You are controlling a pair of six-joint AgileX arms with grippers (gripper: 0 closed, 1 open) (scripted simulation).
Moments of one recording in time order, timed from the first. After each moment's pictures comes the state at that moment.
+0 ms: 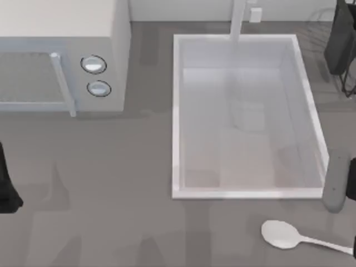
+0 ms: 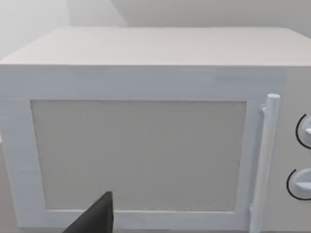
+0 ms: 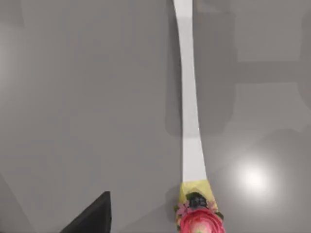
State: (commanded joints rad) left arm 0.00 0.00 0.00 0.00 0.00 0.00; right arm 0.36 1.28 0.80 -0.99 0.00 -0.86
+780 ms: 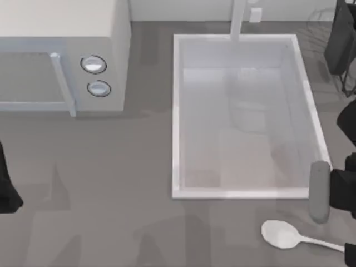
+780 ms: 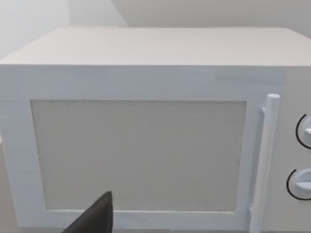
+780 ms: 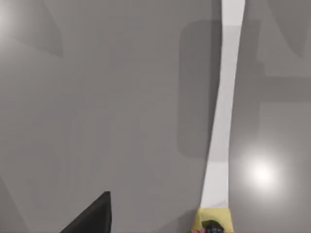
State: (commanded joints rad) left arm 0.00 0.00 0.00 0.00 0.00 0.00; right arm 0.39 1.43 0.80 -0.95 0.00 -0.93
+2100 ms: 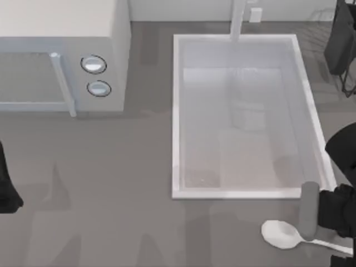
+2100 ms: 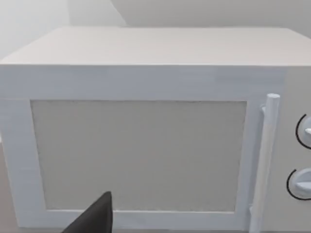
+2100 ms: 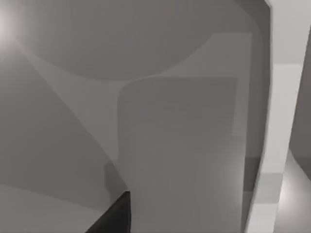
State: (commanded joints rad) left arm 0.00 0.00 0.00 0.00 0.00 0.00; right arm 0.39 1.59 0.61 -0.59 0.00 -0.92
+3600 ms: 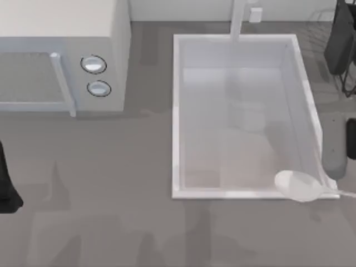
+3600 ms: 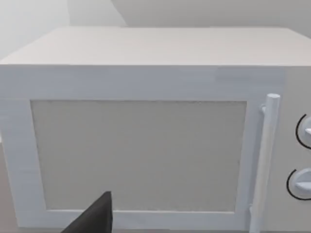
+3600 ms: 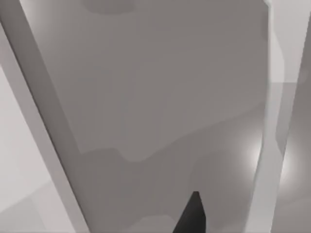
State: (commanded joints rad) left arm 0.00 0.00 0.00 0.00 0.00 0.00; right arm 0.39 1.42 1.19 -1.38 -0.01 -0.92
